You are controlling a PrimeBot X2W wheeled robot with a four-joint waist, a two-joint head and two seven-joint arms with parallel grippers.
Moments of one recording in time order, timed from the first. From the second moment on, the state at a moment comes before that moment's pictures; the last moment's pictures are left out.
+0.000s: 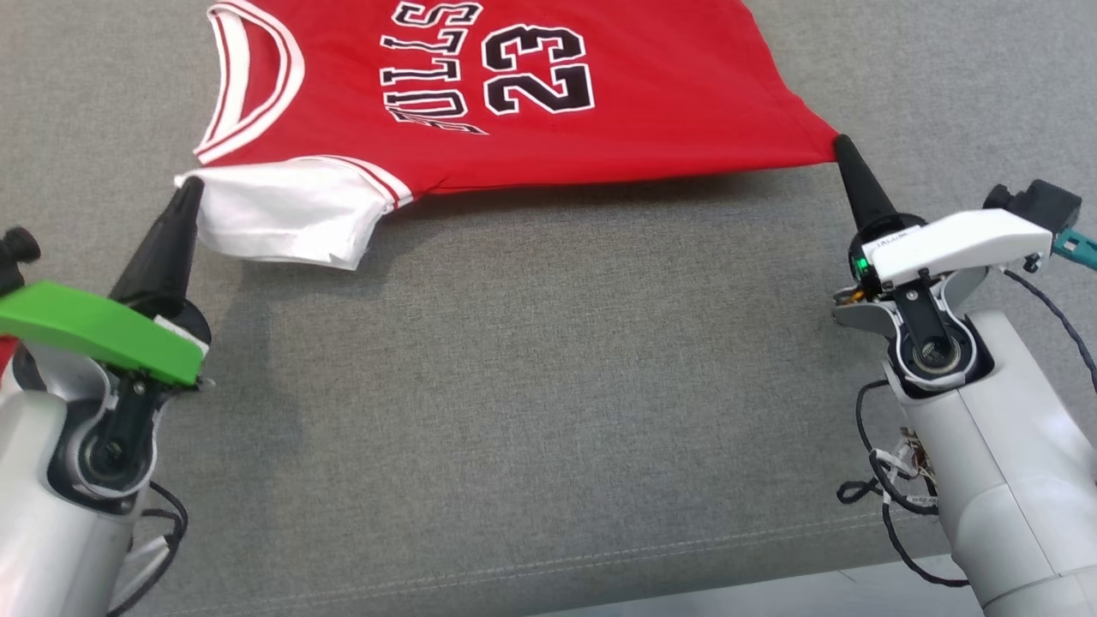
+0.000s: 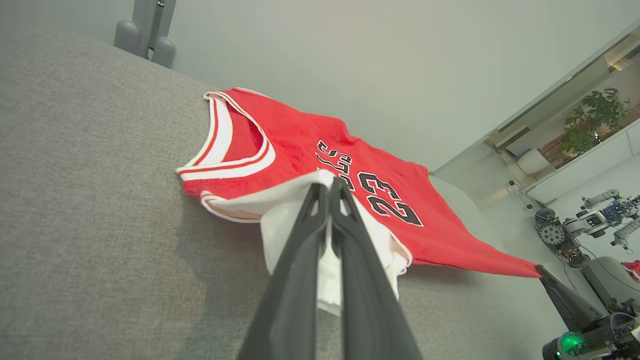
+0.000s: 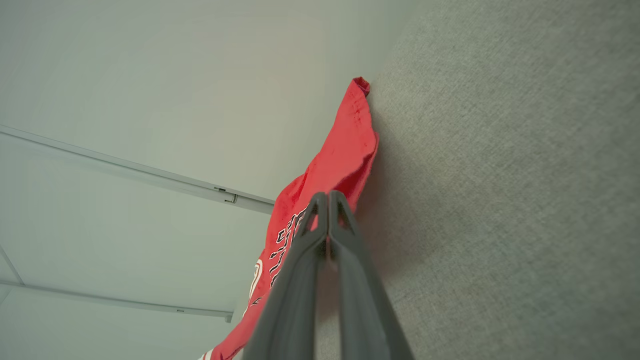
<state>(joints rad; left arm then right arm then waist) -0.49 0.44 -0.38 0.21 -1.22 -0.12 -0.04 -0.54 -0.13 0.23 0.52 1.26 0.12 -0.04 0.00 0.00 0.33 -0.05</state>
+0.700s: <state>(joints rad) -0.18 0.47 -0.49 0.09 -1.27 -0.12 -0.14 -0.21 -0.22 0.28 0.28 1.36 0.12 -0.02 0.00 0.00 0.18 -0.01</state>
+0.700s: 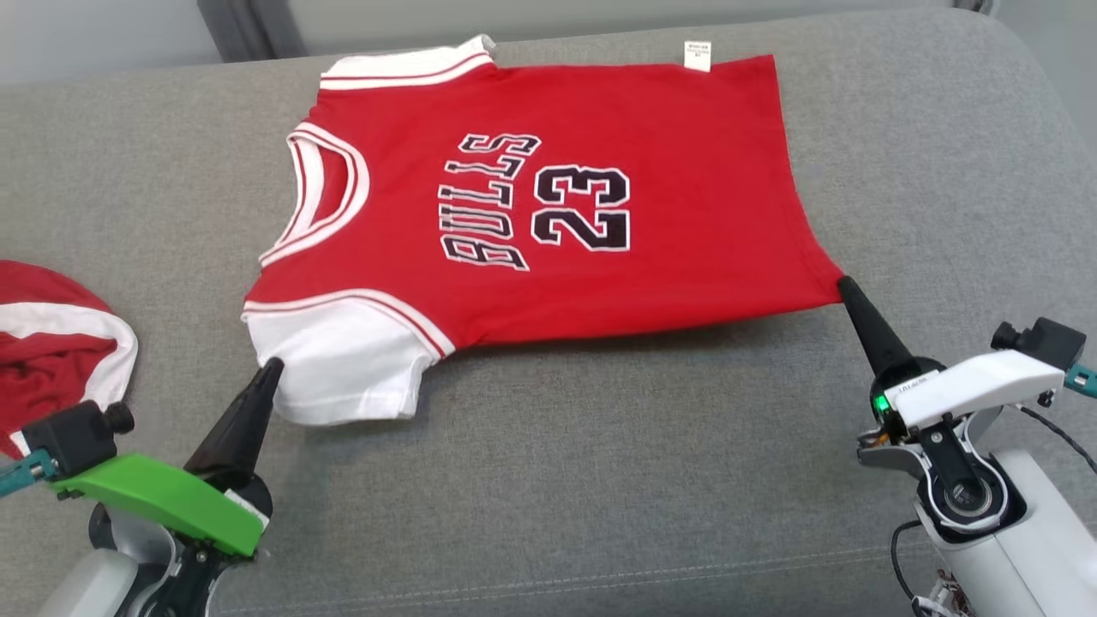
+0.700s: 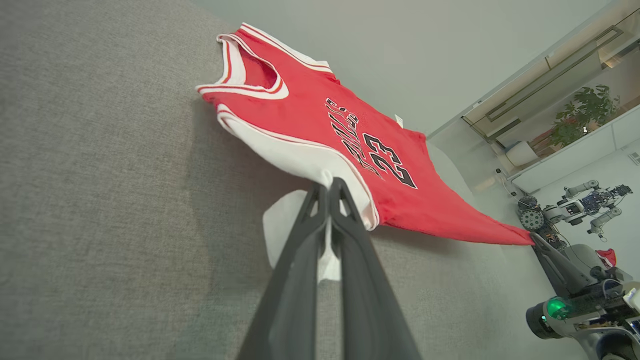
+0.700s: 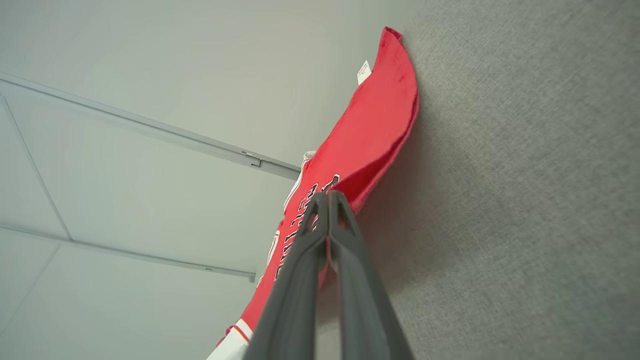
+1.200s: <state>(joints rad) -0.01 0.57 -0.49 -0.03 -1.32 -0.12 -0.15 -0.02 -0.29 0.26 0.08 1.46 0.12 0.01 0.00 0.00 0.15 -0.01</state>
